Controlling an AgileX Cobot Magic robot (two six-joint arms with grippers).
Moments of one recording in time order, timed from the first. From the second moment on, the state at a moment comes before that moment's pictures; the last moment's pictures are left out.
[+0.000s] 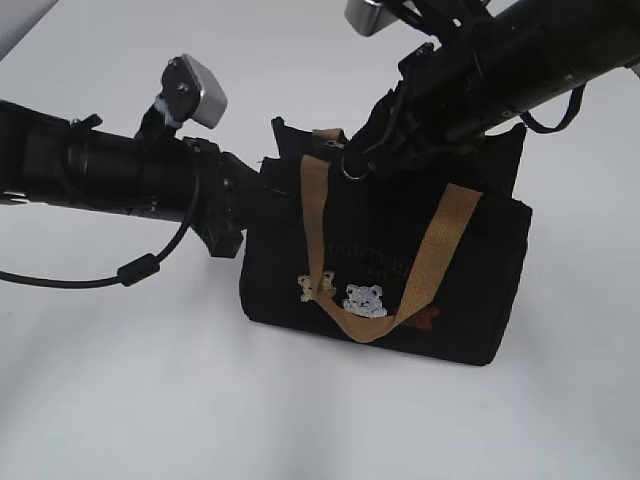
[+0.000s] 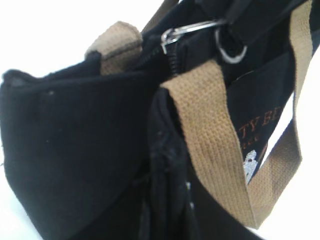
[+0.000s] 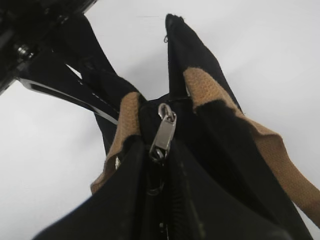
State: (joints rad) left arm -0.37 1.80 -0.92 -1.73 0.71 2.34; right arm 0.42 1.62 -1.14 0.71 0.56 -0.97
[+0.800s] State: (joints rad) left arm -0.37 1.80 -0.92 -1.74 0.70 2.34; right arm 0.34 1.57 -1.14 0.68 0.66 -0.86
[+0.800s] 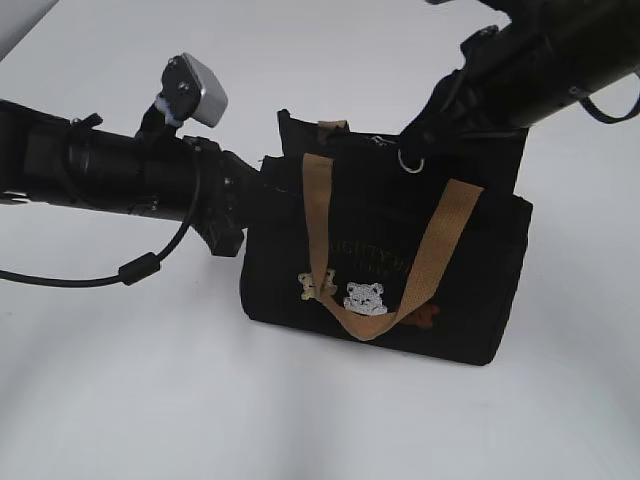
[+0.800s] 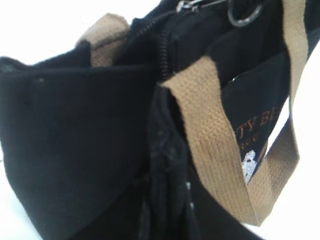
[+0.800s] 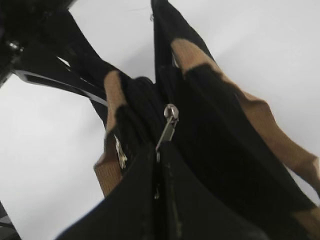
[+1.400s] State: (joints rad) left arm -0.37 1.80 -0.92 -1.74 0.68 2.30; right arm 0.04 1.56 -1.14 0.62 0.94 -0.58
